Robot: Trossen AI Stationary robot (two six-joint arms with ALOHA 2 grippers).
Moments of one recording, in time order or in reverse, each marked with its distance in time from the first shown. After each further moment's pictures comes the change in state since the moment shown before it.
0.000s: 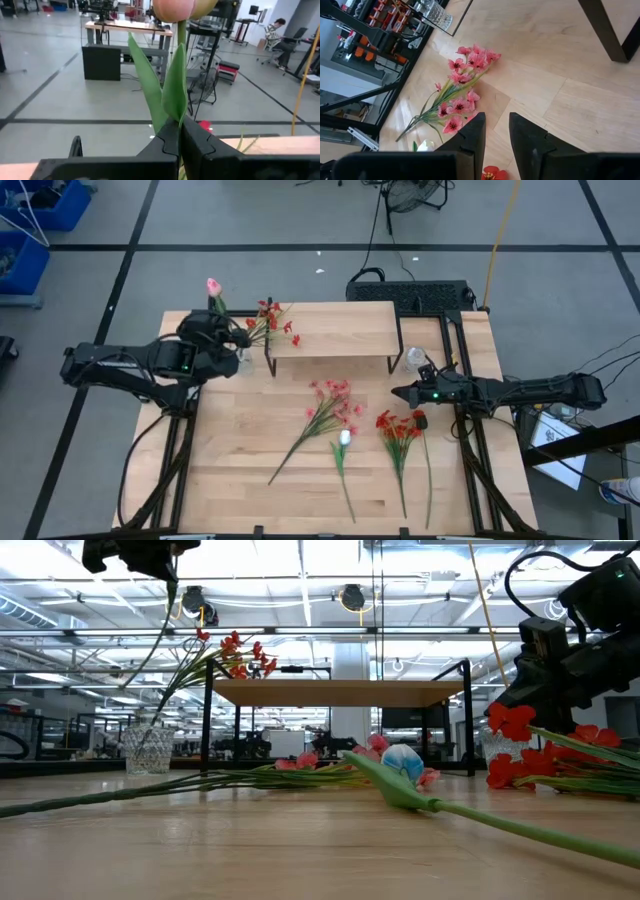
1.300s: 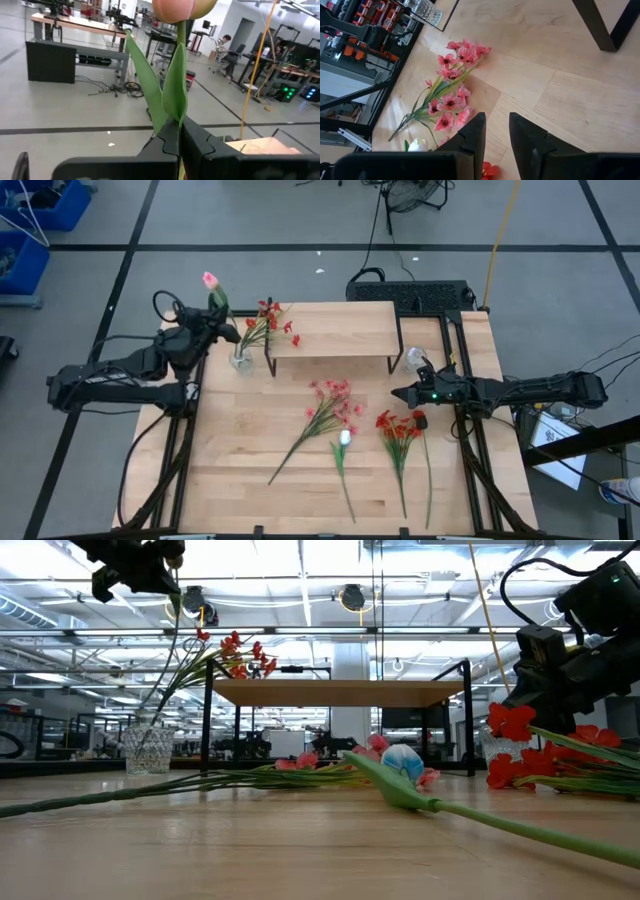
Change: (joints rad) left arm 0.248 -0.325 -0.369 0.770 0.410 0.621; right arm 0.000 0.041 0.000 0.000 0.002 0.026
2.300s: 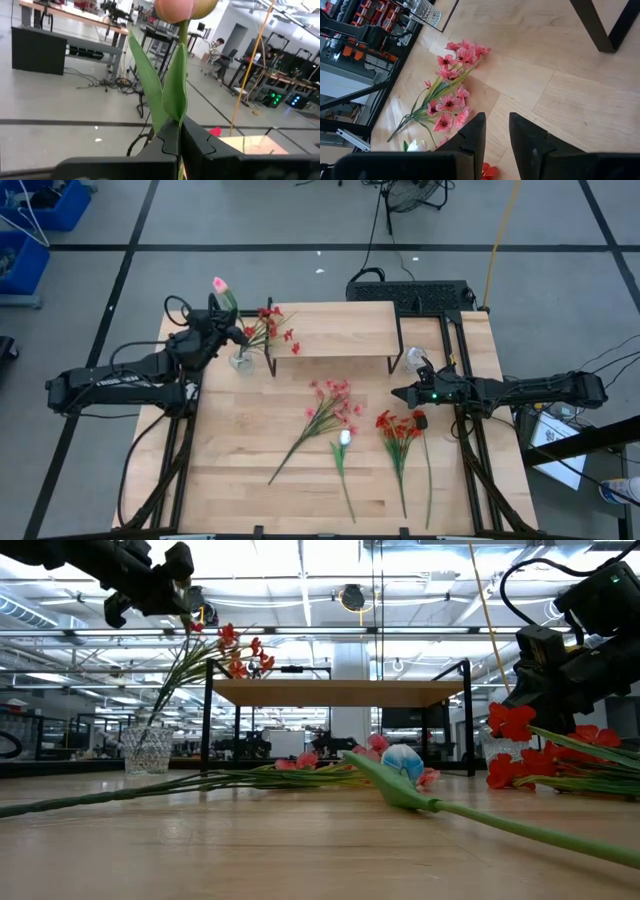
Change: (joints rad) left arm 0.061 0.025 -0.144 0.200 0.093 -0.051; right arm 0.000 0.002 0.000 0.000 0.005 -0.003
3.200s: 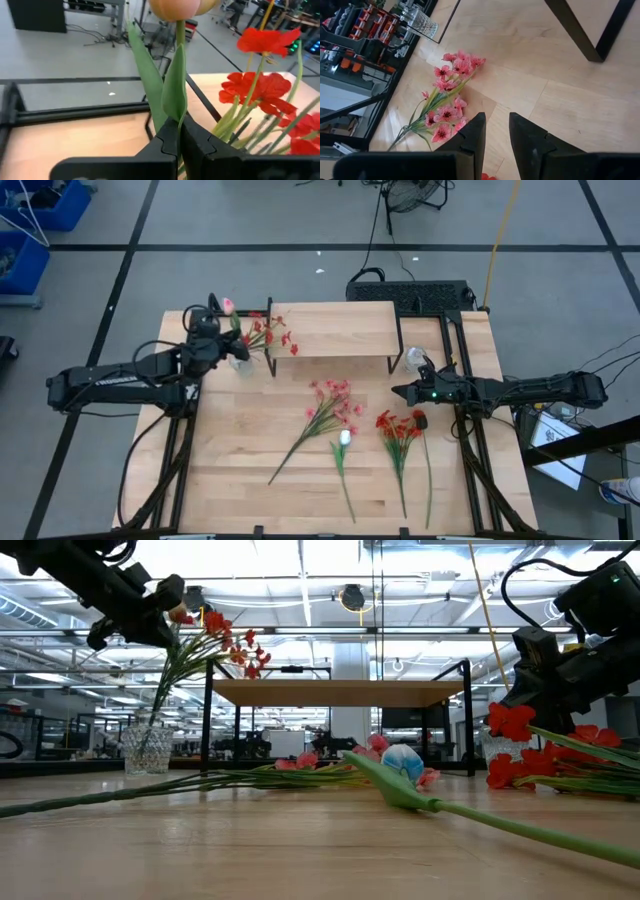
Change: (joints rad) left arm -0.040 0.008 0.003 -0.447 0.103 -0.246; right arm 0.000 0.000 0.000 0.002 0.051 0.026
